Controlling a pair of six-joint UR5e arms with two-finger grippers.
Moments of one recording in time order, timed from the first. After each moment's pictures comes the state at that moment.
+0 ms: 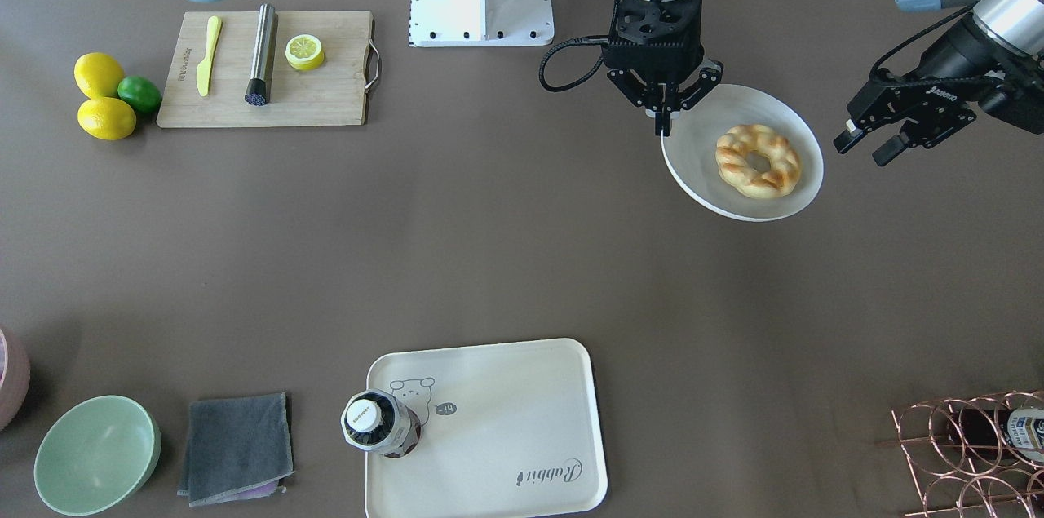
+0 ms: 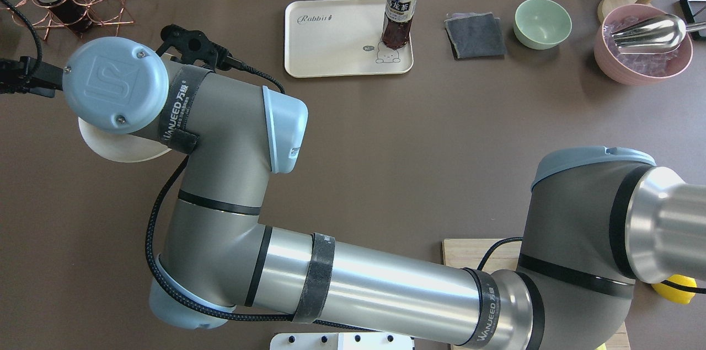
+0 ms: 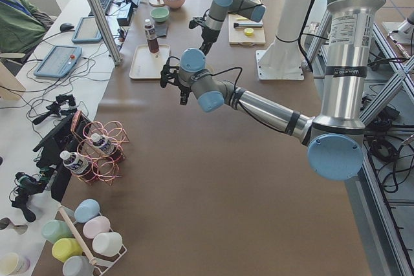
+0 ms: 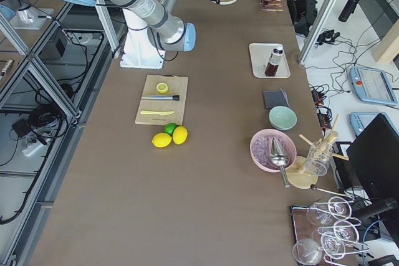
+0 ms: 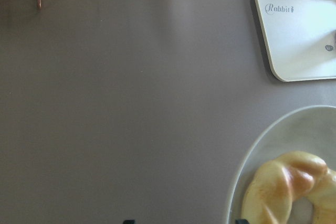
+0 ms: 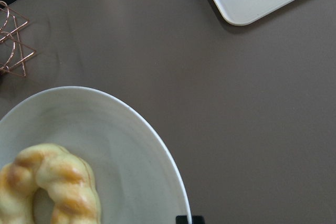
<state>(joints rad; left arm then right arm) -1.15 -1.61 -1.89 -2.19 -2.38 -0.92 0.37 -0.27 1.29 -1.57 1.55 1.71</state>
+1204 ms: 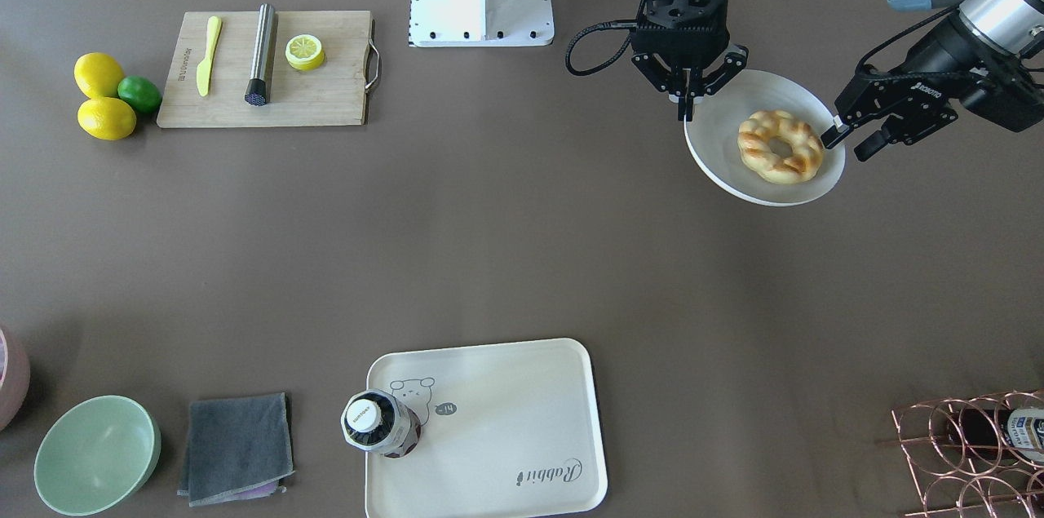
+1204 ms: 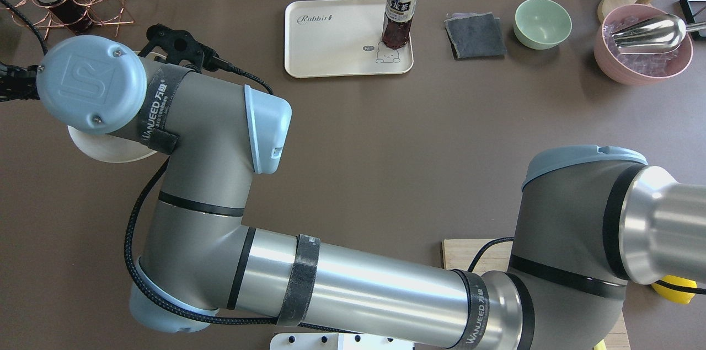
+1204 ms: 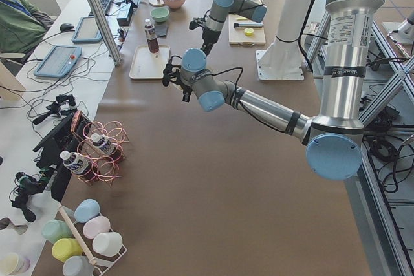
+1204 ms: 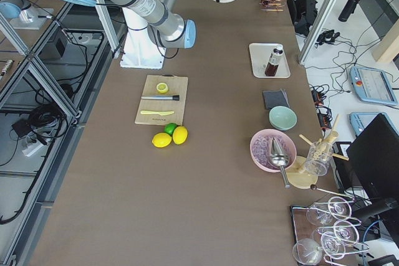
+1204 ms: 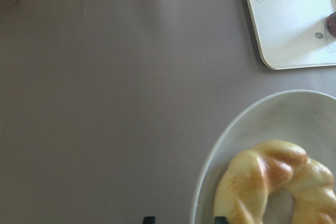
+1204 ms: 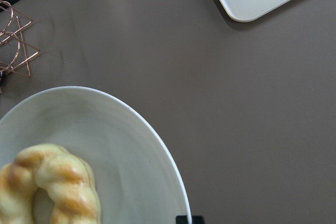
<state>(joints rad) -1.12 -1.61 -1.90 -2.21 -2.39 -0.92 0.37 -0.24 1.25 -1.57 1.55 1.73</state>
